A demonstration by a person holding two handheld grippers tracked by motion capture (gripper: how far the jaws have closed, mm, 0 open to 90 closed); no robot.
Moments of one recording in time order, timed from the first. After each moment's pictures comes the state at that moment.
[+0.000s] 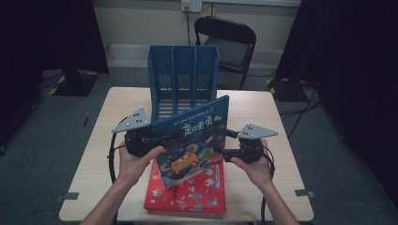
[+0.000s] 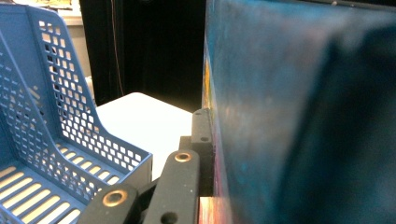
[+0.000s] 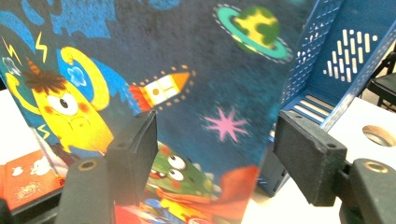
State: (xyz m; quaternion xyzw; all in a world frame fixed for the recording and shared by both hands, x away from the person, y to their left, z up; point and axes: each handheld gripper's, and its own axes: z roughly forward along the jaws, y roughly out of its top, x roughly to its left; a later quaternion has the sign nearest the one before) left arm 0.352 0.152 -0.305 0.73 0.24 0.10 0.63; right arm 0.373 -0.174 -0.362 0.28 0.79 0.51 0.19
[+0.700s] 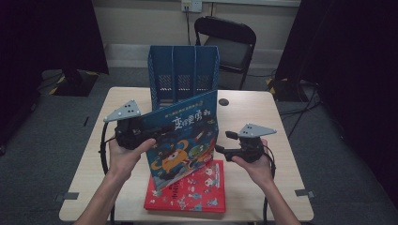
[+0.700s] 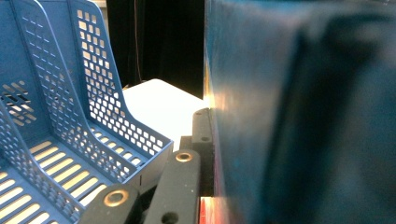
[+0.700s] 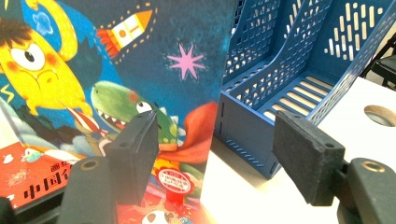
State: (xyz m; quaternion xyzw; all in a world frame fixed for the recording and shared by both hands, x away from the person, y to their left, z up) left arm 0.356 0.168 -0.288 0.74 0.28 0.11 0.60; right arm 0.382 -0.179 -0.372 0.29 0.80 0.49 0.17
